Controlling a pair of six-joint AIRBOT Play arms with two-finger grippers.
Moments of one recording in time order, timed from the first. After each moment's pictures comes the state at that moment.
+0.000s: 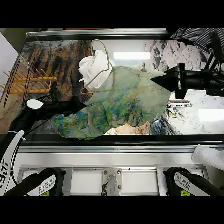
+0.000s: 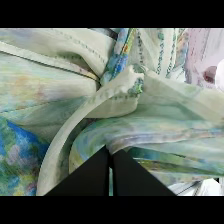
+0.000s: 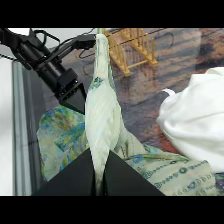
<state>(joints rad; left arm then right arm) 0.00 -1.19 0.76 0.58 -0.89 -1.35 -0.21 -1.17 1.24 -0.19 1.53 0.22</state>
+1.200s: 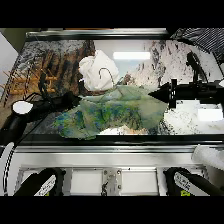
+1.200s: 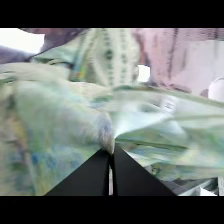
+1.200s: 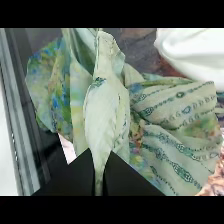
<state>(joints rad) -0.02 -0.97 0.76 0.59 -0.84 -1.34 -0.20 -1.18 1.09 -0.37 1.46 0.24</state>
